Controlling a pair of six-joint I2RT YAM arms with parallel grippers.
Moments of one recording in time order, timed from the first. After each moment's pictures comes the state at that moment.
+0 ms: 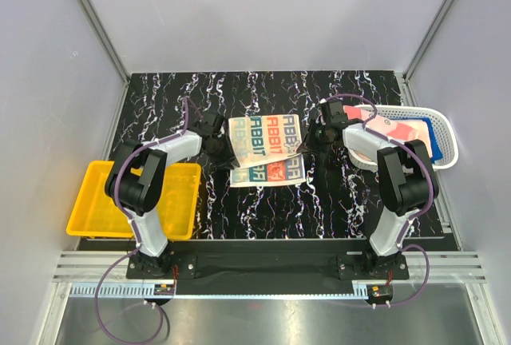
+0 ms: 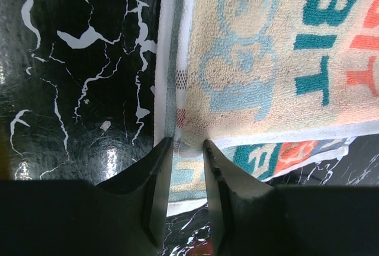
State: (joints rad) left arm -0.39 1.82 1.10 -0.40 0.23 -0.73; right arm 0.29 1.80 1.14 -0.31 -0.30 0.59
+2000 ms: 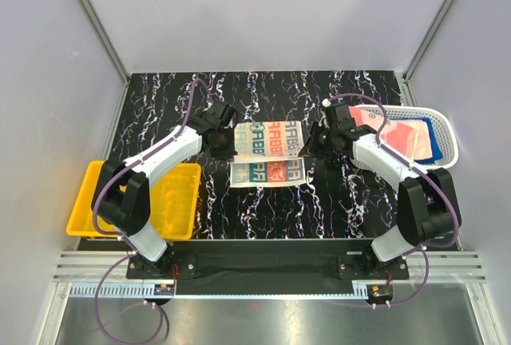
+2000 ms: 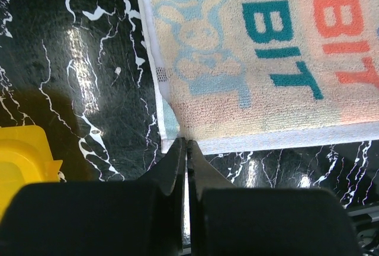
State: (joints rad) left arm -0.51 1.64 1.26 -0.71 -0.01 -0.55; right arm 0.35 1.54 1.05 -0.41 -0.27 0.57
